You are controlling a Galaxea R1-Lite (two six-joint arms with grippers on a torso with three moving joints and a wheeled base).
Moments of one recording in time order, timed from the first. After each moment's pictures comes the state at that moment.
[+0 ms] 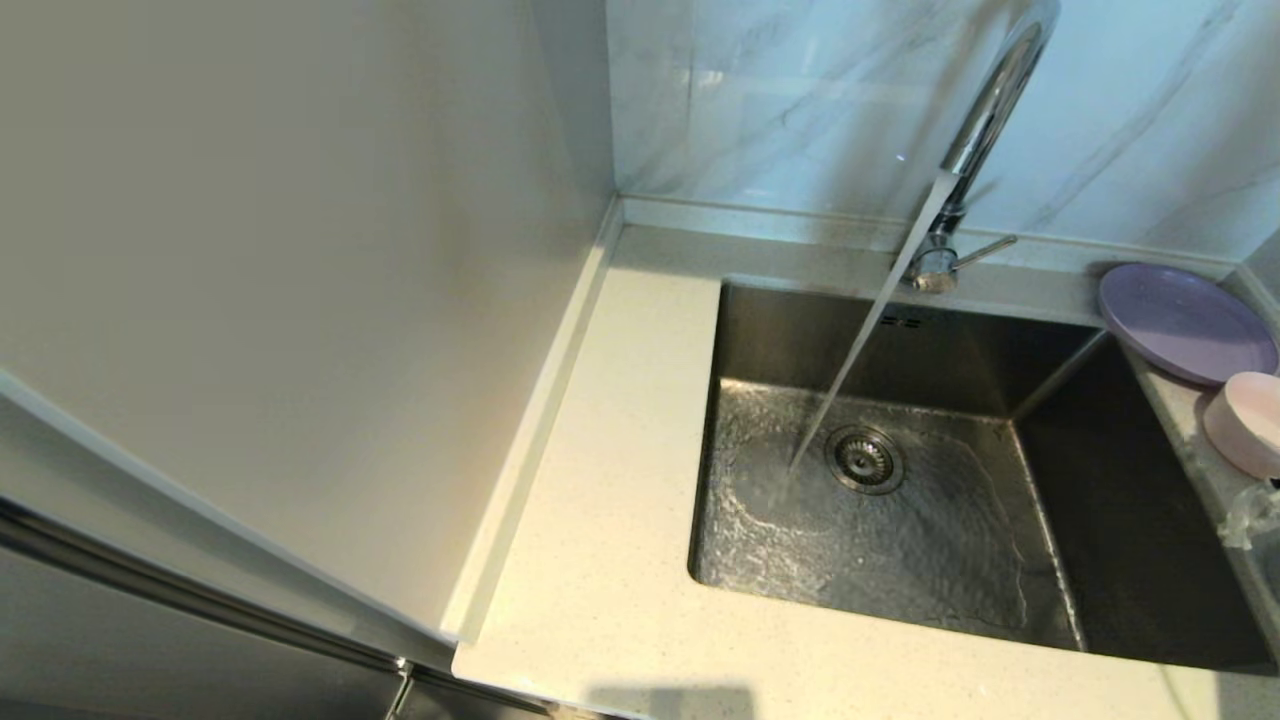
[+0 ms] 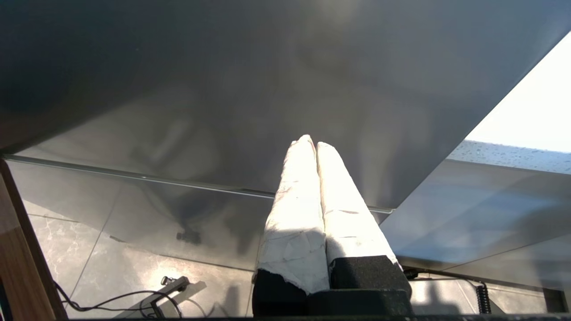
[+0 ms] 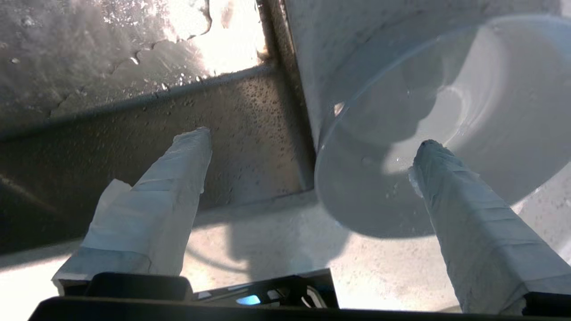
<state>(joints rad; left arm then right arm) 0.00 0.00 0.00 0.00 0.00 0.00 -0.58 1.82 -1.48 0.92 0.07 -0.08</state>
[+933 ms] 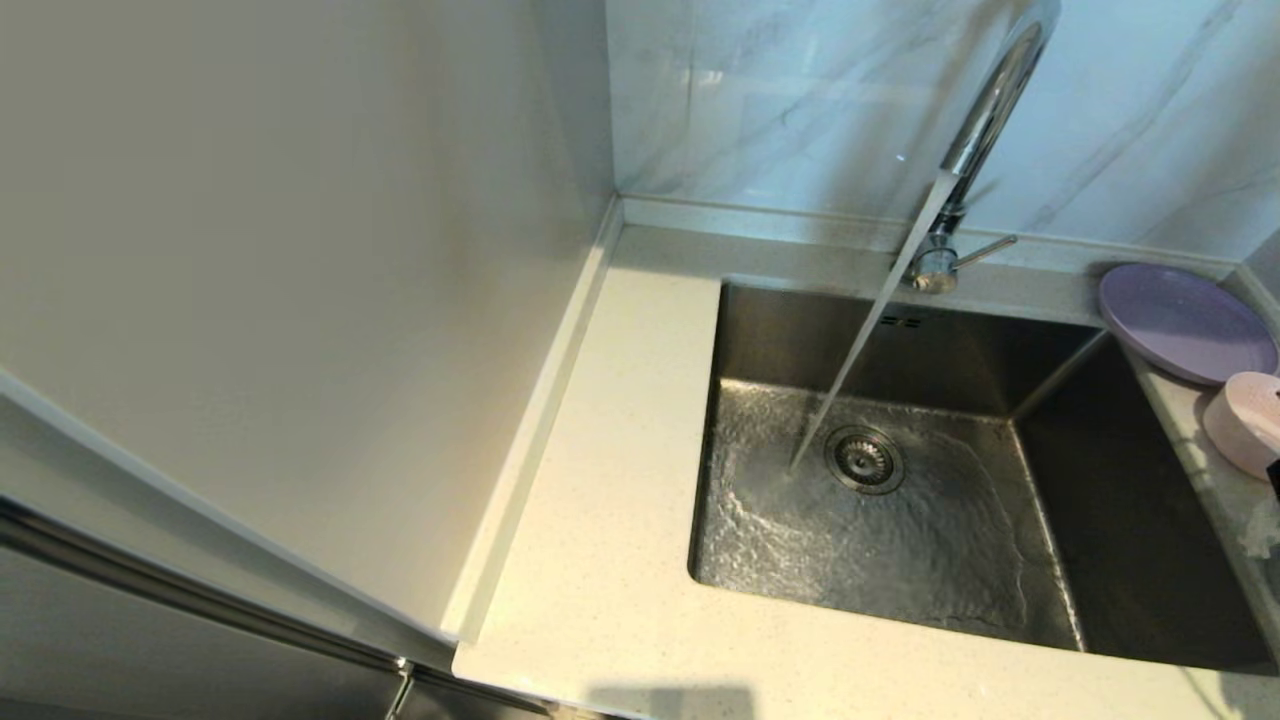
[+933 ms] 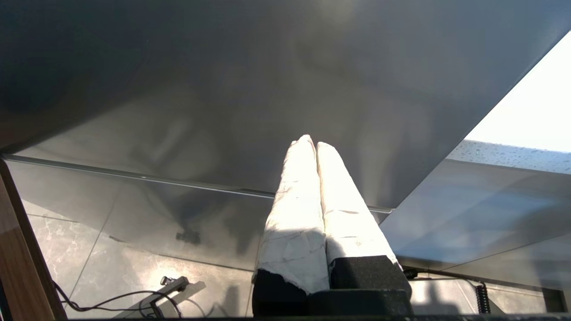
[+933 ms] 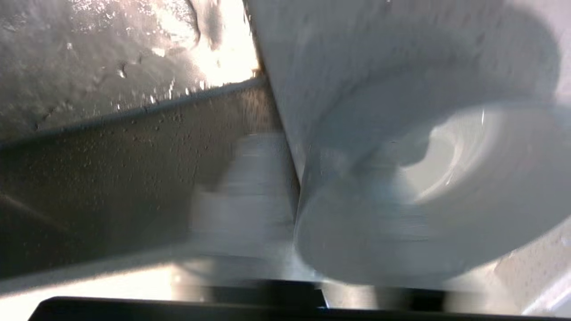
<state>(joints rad) 0.00 0.00 0.00 0.00 0.00 0.00 -0.59 1.92 -1.55 0.92 0.07 -0.09</state>
